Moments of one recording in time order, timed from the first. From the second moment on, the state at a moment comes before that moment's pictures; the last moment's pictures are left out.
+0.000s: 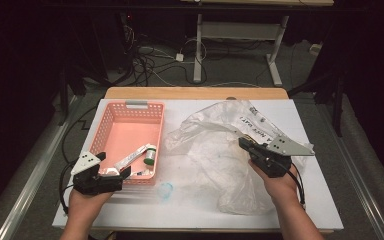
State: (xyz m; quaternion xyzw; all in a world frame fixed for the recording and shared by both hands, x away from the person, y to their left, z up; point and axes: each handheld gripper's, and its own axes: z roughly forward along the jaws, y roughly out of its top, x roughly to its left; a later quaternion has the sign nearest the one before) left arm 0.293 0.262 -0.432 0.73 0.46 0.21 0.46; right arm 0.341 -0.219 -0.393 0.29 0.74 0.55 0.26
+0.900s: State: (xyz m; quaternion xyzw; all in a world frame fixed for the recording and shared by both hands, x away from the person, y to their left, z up) left arm 0.359 0.245 -0.403 0.74 0.45 0.19 0.46; right arm 0.342 -0.223 -0.393 0.30 0.73 0.55 0.26
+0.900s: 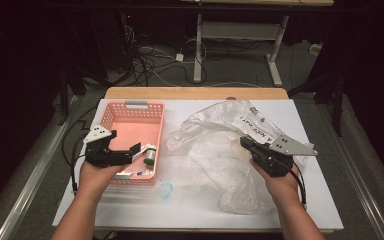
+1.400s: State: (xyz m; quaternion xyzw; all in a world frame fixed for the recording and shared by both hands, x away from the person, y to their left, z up) left arm 0.407 0.250 -0.417 0.77 0.48 0.17 0.39; right arm 0.342 -0.222 -0.394 0.30 0.74 0.55 0.25
